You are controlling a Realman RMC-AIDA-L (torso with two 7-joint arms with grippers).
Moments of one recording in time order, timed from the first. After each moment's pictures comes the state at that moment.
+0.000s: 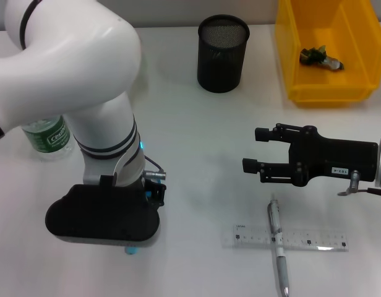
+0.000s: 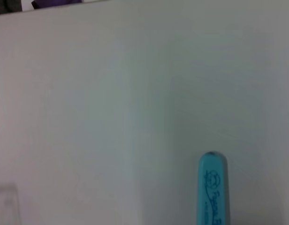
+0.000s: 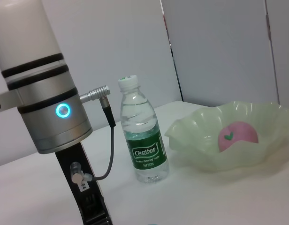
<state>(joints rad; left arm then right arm) -0.80 -2.08 1.95 1.19 2.61 1.53 -0.65 0.50 2.08 -0.77 -0.49 -1.90 -1.51 1.19</state>
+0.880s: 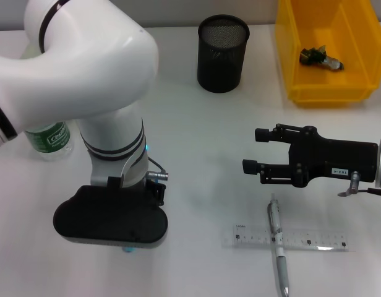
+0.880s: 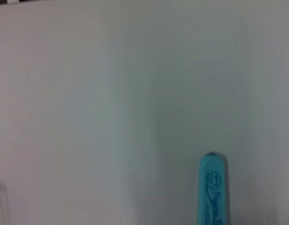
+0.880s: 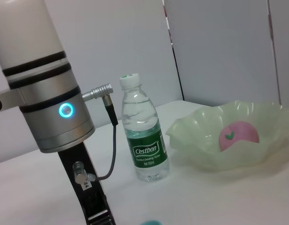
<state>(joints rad) -0.83 -2.08 2.01 1.17 2.62 1.53 -0.71 0.50 2.08 -0.77 -0.49 -1.91 -1.51 1.18</state>
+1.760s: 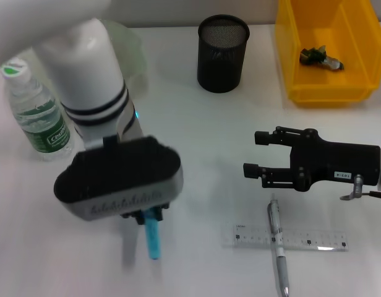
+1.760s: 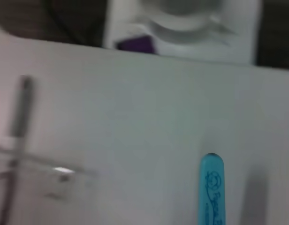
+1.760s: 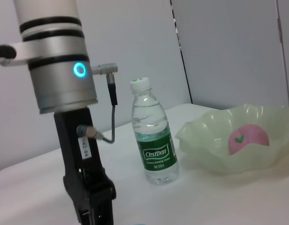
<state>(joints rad) -0.87 -2.08 1.72 1.15 2.49 1.71 -0.81 0.49 2.07 -0.77 -0.49 -1.91 -1.54 1.18</state>
